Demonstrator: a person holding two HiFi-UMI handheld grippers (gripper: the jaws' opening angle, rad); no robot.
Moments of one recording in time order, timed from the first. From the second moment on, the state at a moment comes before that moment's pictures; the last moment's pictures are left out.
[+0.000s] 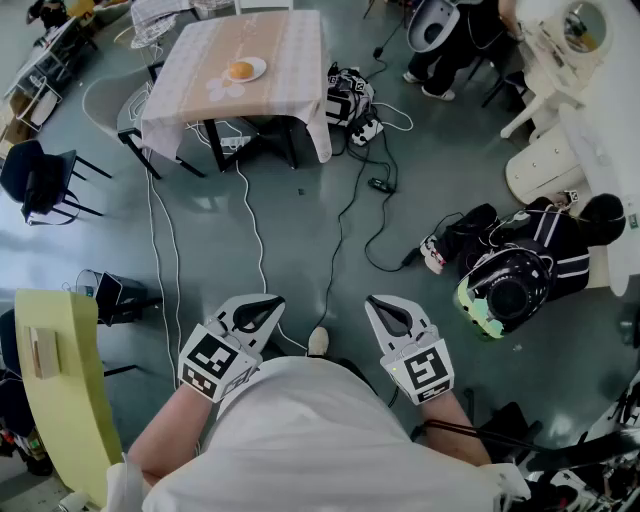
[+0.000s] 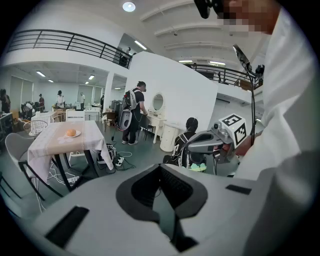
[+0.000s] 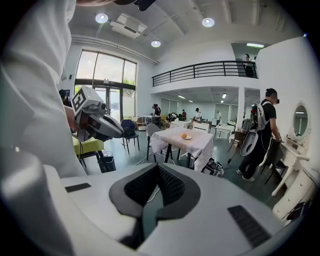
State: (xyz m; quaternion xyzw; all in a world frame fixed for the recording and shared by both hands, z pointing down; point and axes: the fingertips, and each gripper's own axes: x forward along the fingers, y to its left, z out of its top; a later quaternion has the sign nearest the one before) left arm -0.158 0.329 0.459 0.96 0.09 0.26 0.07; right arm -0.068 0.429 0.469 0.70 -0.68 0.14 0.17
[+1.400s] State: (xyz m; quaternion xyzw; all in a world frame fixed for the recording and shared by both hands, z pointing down) left arm -0.025 -0.006 0.423 0.98 0.05 0.17 0.11; right arm 0.099 0.049 0.455 0.65 -0.71 0.12 0.24
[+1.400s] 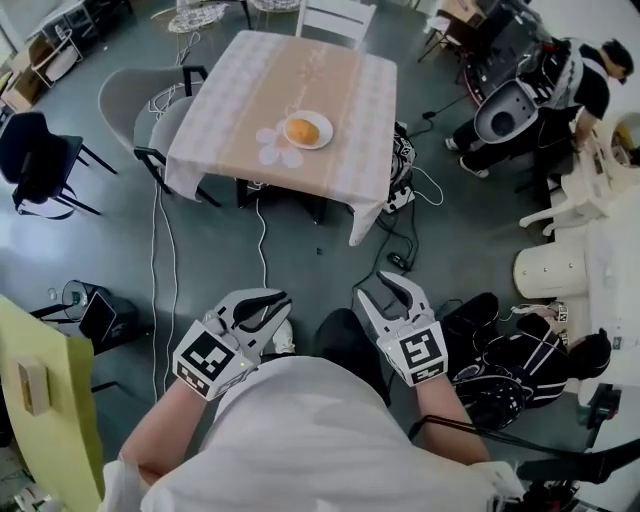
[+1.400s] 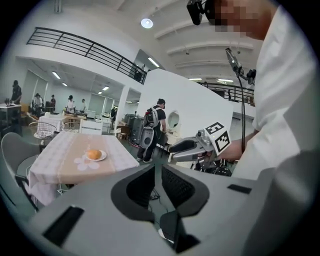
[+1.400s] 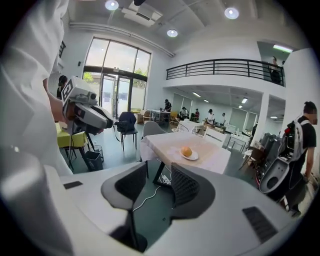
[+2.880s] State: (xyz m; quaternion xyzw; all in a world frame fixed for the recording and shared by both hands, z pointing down) left arm 0.065 -0.242 0.421 0.90 -0.33 0.21 0.19; right arm 0.271 -0.384 0.676 0.43 -0.81 0.17 0.36
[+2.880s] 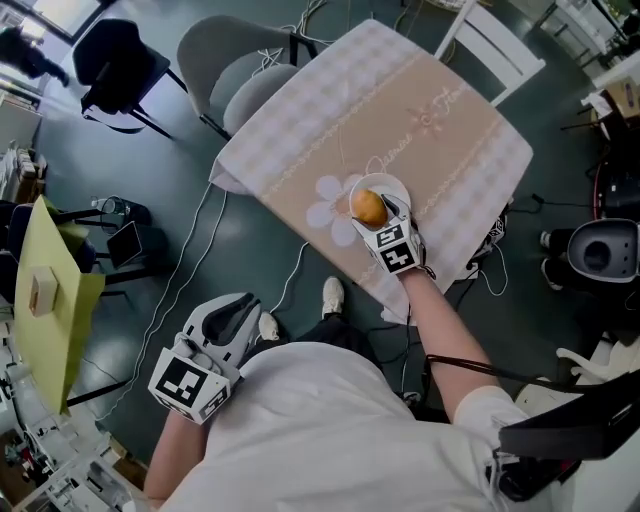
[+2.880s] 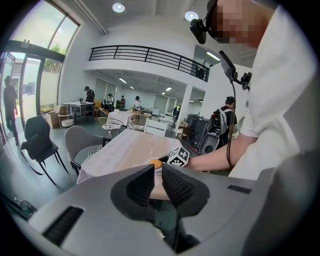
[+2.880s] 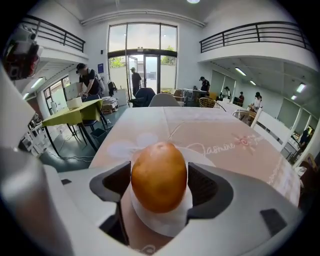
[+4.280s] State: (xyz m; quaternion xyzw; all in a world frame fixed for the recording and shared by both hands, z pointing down) left arm -0.062 -0.203 0.414 0.94 -0.27 0.16 0.15; right arm 0.197 -0.277 0.516 0.54 -0.79 0.15 0.25
